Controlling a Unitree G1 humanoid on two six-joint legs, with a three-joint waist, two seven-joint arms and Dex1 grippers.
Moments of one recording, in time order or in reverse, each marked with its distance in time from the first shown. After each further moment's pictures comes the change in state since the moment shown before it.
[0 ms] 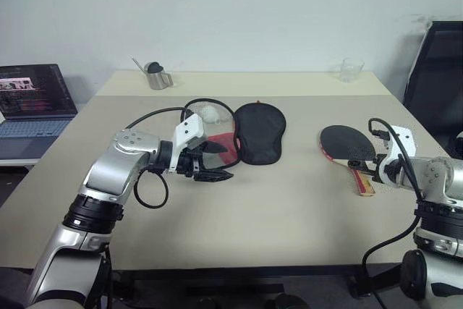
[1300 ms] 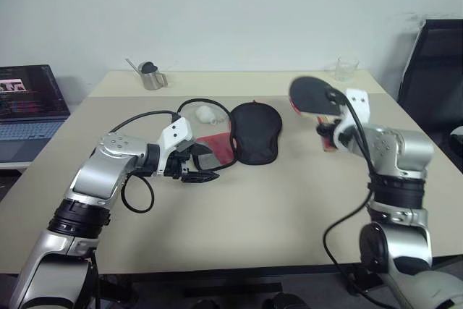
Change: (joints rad) left arm 0.061 0.061 0.025 0.015 0.021 -0.020 0.045; right arm -0.311 0.280 0.097 0.048 -0.034 -0.162 -0.122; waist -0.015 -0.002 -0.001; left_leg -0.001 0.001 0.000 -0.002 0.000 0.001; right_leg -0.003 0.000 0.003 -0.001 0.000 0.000
